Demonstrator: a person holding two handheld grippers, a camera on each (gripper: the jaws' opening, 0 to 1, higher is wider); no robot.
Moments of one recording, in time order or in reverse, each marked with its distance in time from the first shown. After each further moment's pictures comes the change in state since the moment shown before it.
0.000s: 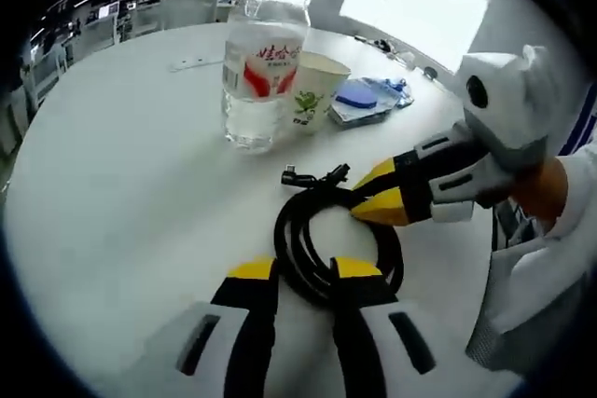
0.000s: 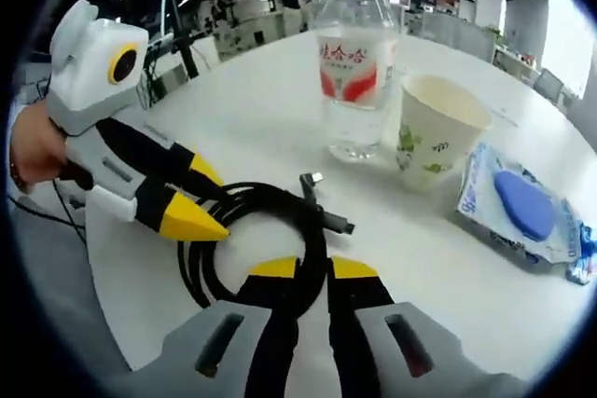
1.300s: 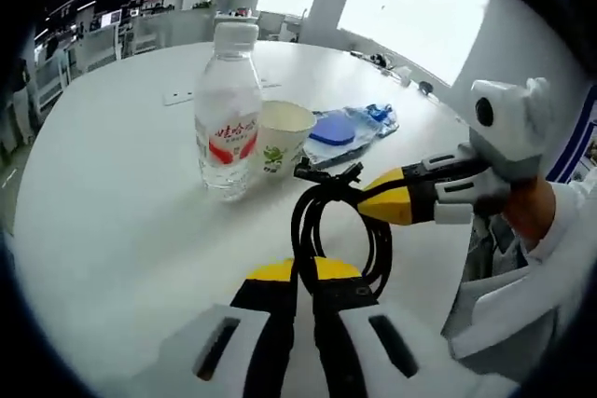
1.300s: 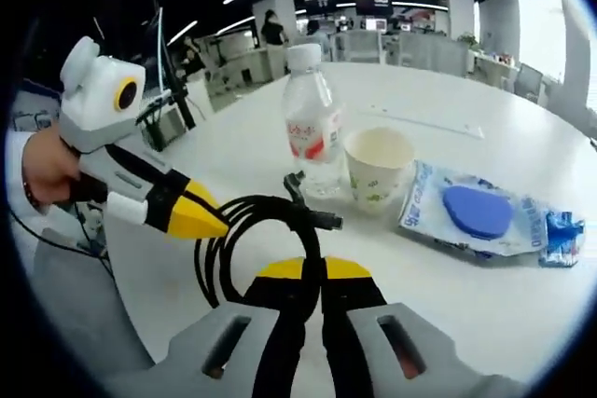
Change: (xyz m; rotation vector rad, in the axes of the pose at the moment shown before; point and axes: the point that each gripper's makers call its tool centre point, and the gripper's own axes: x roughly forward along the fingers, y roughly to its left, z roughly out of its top) left arm -0.030 -0.043 0.050 -0.014 -0.062 -0.009; right arm -0.077 -0.021 0.026 0.080 -0.176 -0.012
